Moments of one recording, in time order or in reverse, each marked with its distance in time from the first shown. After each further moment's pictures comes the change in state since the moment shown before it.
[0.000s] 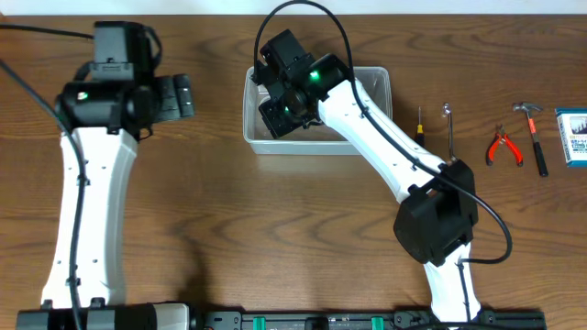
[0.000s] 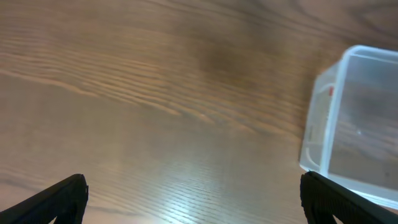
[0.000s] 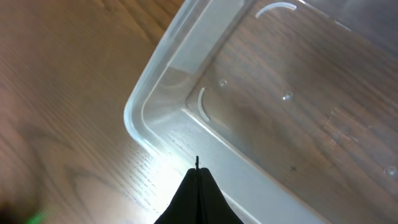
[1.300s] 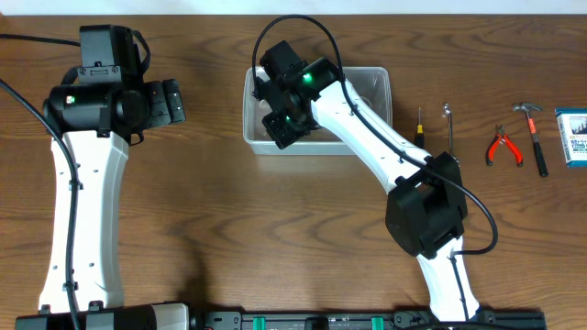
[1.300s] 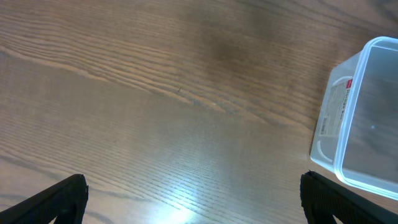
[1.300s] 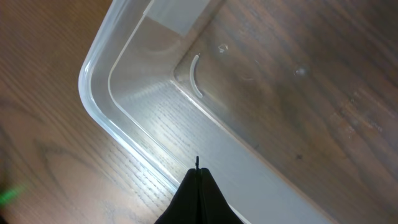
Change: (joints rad) left arm 0.026 -0.007 0.000 -0.047 -0.003 0.000; right arm 0.002 0.065 0.000 -0.072 -0.004 -0.084
